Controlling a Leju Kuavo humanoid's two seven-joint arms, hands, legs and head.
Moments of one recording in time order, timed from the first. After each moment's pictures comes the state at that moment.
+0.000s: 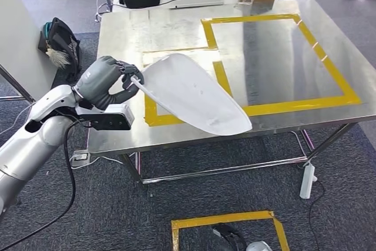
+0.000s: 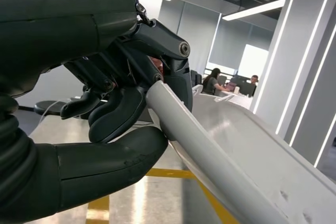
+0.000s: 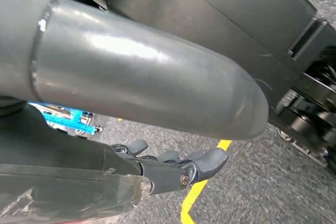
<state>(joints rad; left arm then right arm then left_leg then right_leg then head) -0.75 0.36 -0.73 -1.29 -0.45 0.07 -0.42 -0.24 -0.04 0.63 -0.42 -0.25 0.16 0.53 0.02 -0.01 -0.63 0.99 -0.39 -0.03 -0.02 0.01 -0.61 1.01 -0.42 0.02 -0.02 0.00</state>
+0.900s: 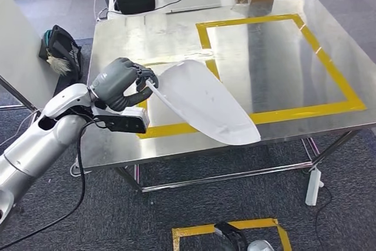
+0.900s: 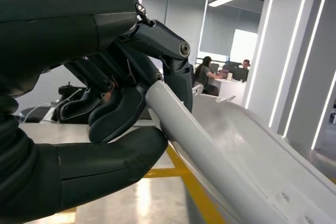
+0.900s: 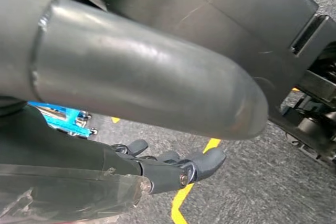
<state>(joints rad) -0.79 0.34 -0.80 -1.26 -0.48 0.05 -0.40 -0.25 -0.03 0.63 -0.41 -0.29 0.17 0.54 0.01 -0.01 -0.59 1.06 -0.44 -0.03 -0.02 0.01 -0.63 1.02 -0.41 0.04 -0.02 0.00</state>
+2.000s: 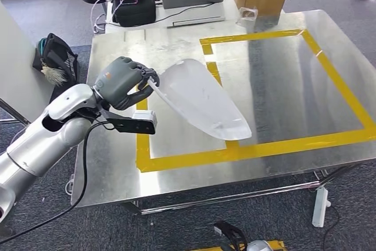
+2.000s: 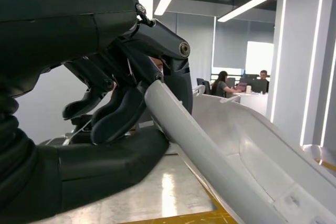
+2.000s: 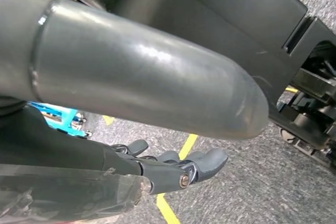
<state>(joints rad) -0.83 0.33 -0.86 -1.22 -0.60 0.13 -0.33 -0.25 -0.03 0.63 -0.41 -0.32 0.16 0.53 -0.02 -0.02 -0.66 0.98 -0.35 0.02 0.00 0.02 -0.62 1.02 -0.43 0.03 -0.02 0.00</state>
